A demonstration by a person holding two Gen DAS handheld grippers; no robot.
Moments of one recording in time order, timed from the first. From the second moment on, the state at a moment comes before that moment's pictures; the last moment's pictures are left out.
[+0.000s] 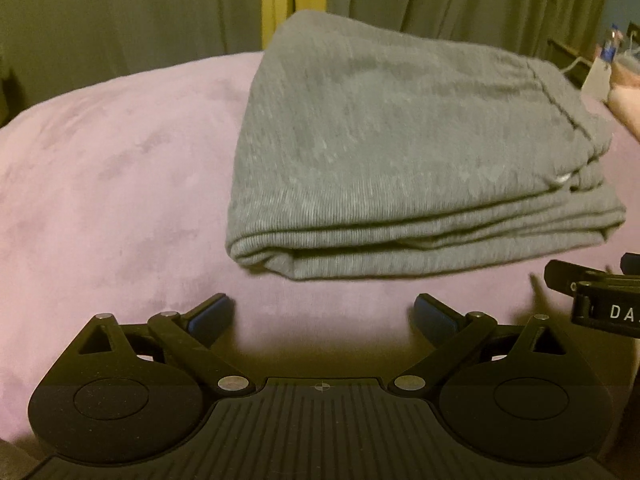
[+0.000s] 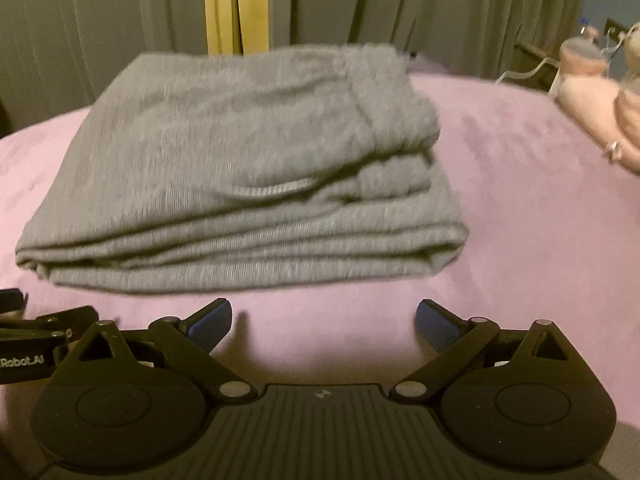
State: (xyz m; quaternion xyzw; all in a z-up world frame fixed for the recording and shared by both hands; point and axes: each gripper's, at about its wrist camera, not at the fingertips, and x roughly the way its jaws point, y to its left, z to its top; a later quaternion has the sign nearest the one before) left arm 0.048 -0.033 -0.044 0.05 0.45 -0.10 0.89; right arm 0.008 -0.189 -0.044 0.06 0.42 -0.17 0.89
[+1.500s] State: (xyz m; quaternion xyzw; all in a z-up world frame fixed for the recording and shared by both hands) left arm 0.053 -0.035 -0.053 0.05 0.46 -0.10 0.88; right arm 0.015 -0.188 -0.046 0.04 0.40 -0.18 0.90
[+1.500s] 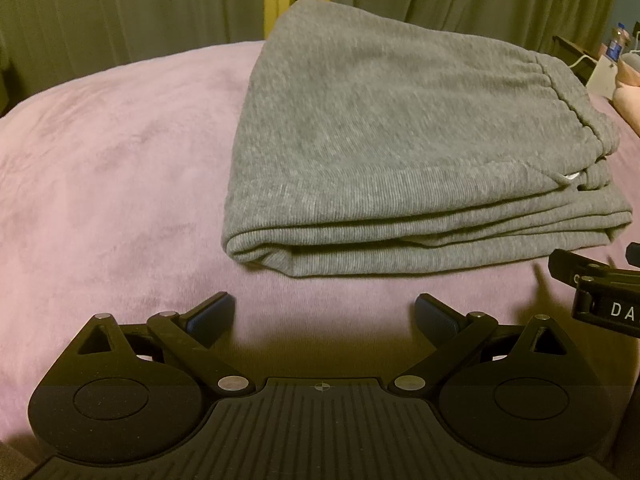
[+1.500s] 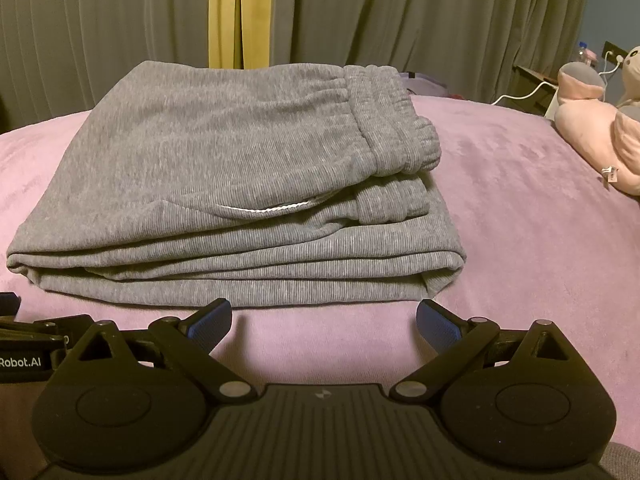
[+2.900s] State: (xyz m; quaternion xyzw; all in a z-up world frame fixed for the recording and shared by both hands) left arm 0.052 -0.037 -0.054 0.05 0.46 -0.10 0.88; right arm 0.012 -0.187 -0.050 0.03 0.41 -0.17 0.89
